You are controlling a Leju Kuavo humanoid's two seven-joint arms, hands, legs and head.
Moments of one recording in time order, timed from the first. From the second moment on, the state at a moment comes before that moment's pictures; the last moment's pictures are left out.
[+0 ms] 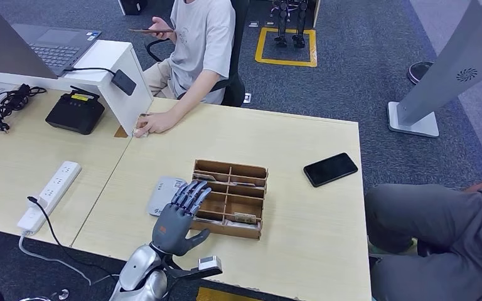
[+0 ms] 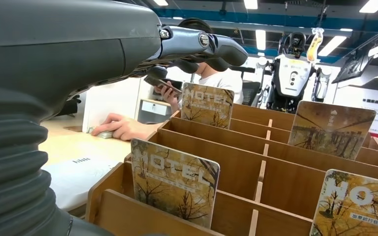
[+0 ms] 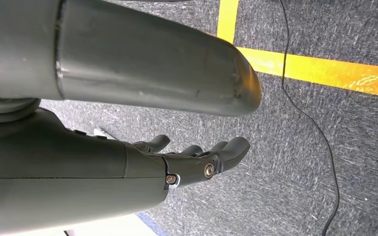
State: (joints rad) left arm -0.05 -0.19 0.02 -1.17 -1.28 0.69 -0.65; right arm -0.10 0.28 -0.88 -0.19 1.42 -0.32 0.09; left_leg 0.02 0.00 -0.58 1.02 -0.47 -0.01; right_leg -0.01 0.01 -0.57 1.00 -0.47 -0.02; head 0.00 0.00
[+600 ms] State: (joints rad) left arm -0.06 -0.18 0.02 -1.16 -1.30 0.69 -0.62; right arm -0.10 0.28 -0.89 -0.19 1.43 -0.32 0.09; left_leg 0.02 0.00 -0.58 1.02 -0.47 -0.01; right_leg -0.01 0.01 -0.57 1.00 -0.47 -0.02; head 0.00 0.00
